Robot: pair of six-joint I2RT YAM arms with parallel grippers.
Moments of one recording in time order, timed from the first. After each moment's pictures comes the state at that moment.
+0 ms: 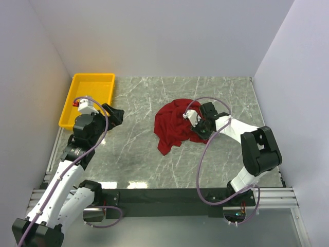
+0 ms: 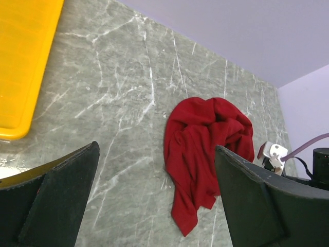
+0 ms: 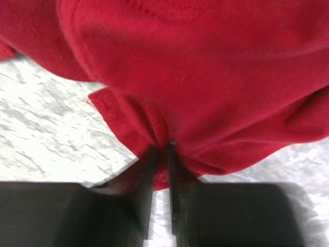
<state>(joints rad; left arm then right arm) -0.25 0.75 0.68 -0.14 -0.07 -0.63 0.34 1.63 0.94 -0.48 -0.16 -0.58</state>
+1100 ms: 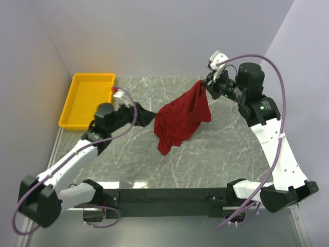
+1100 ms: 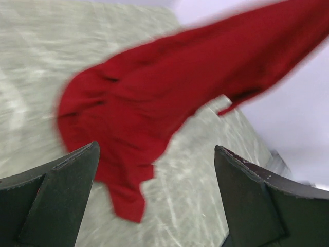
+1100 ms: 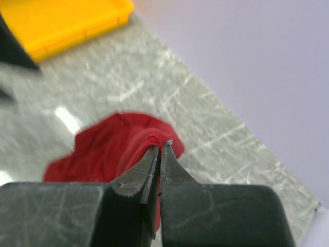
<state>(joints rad) -0.41 1.05 0.75 0.19 0.36 -0.53 0.31 1.22 1.55 -0.60 -0.39 -0.40</state>
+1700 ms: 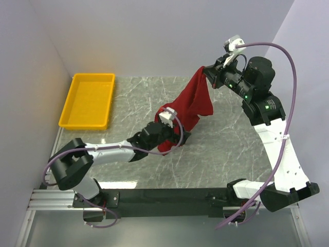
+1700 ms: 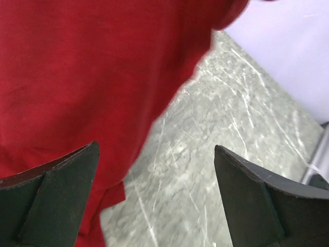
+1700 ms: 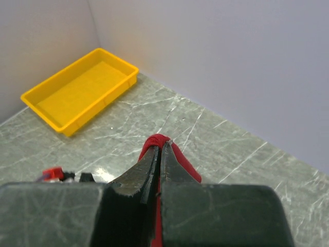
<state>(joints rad) -0.95 1.51 0.78 0.57 -0.09 -0.39 0.31 1.23 1.66 -0.47 -0.33 -0.03</state>
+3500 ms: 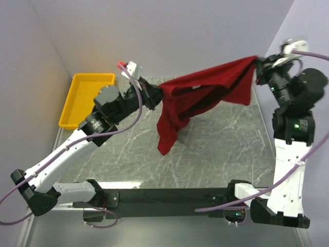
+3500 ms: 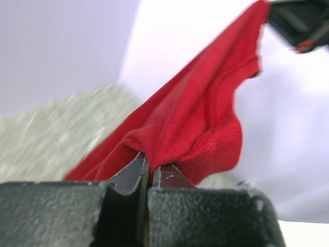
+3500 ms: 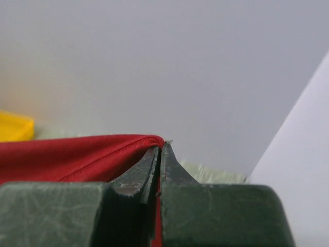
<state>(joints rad) -0.78 1.17 1.29 0.01 0.07 -0.41 -0.12 1.07 1.64 -0.44 -0.36 -0.08</state>
